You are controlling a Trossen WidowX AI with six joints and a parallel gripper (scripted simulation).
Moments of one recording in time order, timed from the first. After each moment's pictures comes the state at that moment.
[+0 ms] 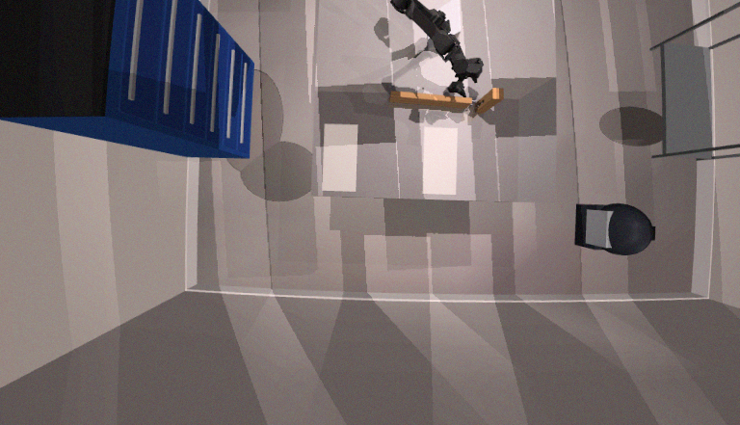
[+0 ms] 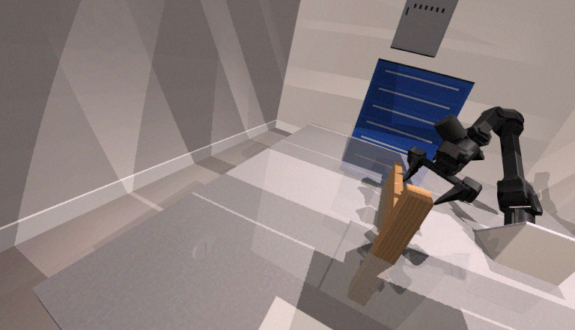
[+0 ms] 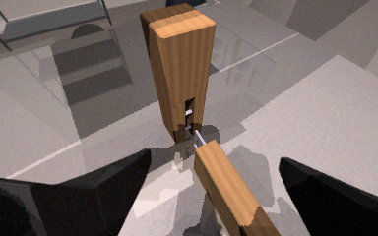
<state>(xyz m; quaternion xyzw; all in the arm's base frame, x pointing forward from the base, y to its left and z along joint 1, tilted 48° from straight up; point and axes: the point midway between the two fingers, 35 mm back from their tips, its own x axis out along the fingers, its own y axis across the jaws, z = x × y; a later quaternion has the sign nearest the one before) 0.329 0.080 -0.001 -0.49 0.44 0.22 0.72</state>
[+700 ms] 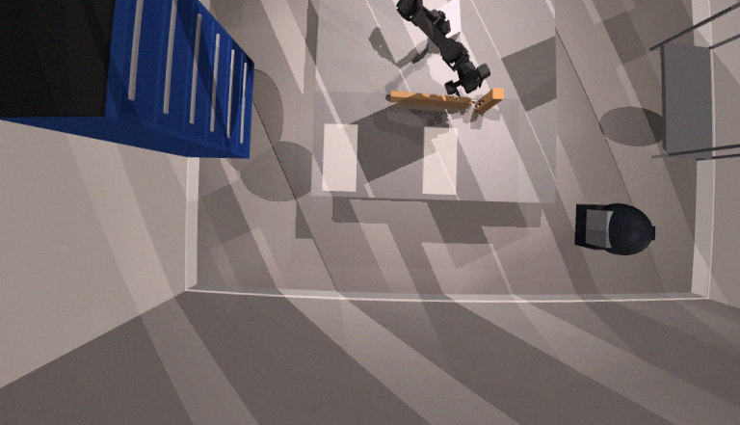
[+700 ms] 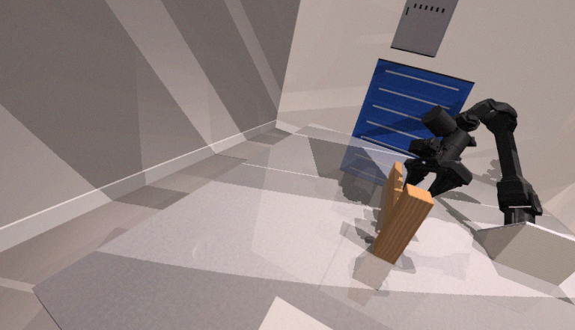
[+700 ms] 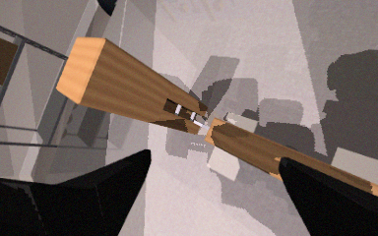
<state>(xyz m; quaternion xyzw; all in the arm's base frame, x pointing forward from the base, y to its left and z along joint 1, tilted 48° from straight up) 0.340 0.077 -0.006 -0.21 0.58 -0.02 0.79</state>
